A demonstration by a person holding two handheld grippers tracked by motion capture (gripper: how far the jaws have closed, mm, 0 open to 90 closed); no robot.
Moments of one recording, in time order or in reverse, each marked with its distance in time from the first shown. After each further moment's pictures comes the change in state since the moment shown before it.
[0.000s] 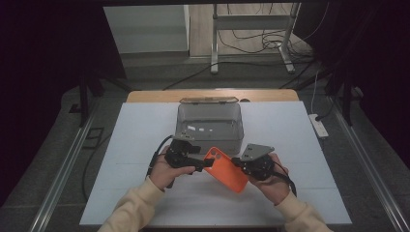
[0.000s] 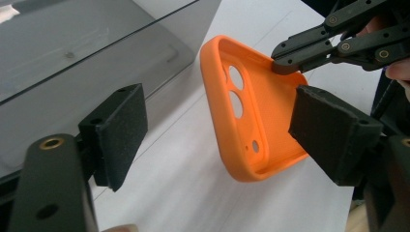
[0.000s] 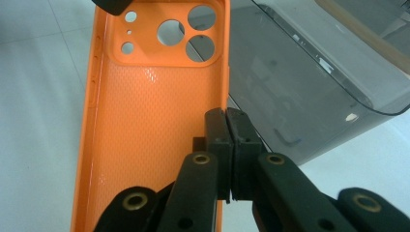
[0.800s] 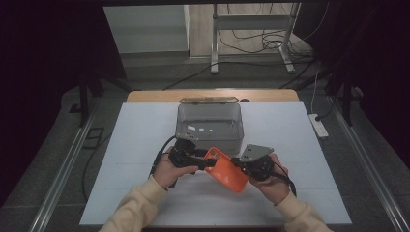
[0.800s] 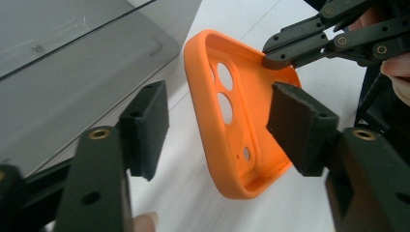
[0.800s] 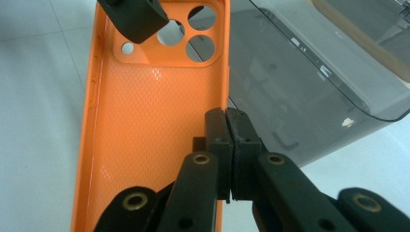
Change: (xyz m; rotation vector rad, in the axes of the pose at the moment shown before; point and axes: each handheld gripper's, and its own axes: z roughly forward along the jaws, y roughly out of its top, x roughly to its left) left arm 0.000 0.003 0.010 0.043 -0.049 0.004; right arm 0.002 0.001 0.000 -0.008 -0.007 -0.025
